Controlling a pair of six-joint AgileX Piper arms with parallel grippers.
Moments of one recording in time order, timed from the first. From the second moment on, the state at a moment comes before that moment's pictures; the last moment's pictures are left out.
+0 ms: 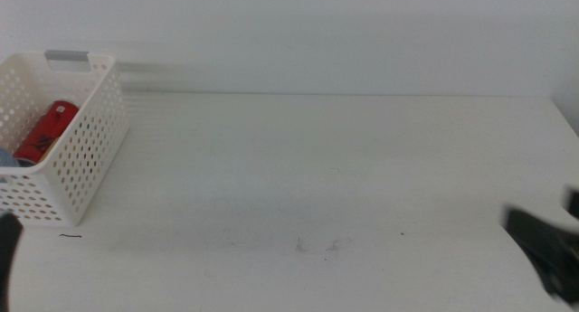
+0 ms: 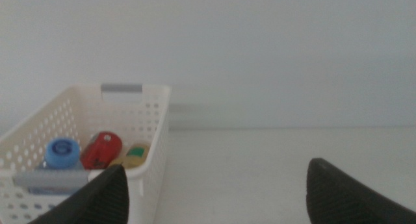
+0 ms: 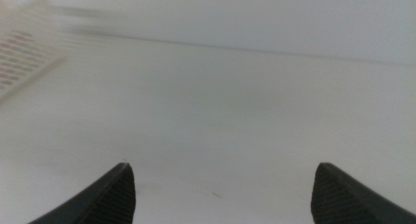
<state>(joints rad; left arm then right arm) -0.10 0.09 -0.22 -0.04 0.26 -0.03 0.41 0.62 -0.35 -0.04 0.14 0.15</state>
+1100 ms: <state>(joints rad) -0.10 0.00 0.00 -0.05 0.17 -0.03 0.11 0.00 0.00 -0.07 0.16 0.15</state>
